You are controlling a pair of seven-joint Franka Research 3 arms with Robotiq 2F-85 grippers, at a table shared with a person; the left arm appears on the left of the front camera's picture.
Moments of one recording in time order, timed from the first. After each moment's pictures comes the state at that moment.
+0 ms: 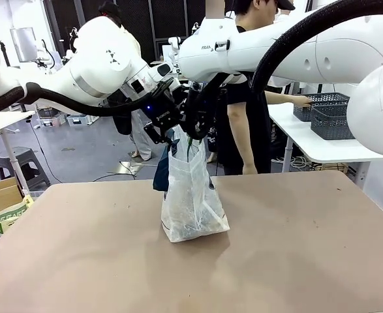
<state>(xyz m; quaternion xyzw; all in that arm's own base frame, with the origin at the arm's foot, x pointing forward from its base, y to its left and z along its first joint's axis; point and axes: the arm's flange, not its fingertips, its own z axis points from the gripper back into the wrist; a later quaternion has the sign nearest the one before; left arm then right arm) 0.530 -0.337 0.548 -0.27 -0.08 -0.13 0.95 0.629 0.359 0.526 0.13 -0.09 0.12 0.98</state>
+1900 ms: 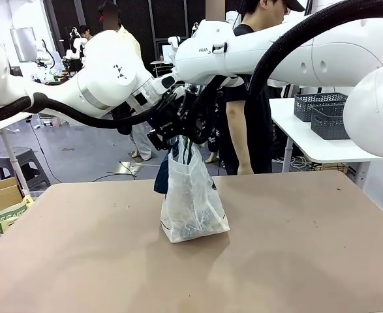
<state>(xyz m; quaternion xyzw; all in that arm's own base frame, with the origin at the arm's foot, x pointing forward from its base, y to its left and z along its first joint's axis) 0.528 -0.344 0.523 -0.24 -0.11 -0.18 0.95 0.628 0.369 0.519 0.14 -0.09 0.13 0.98</state>
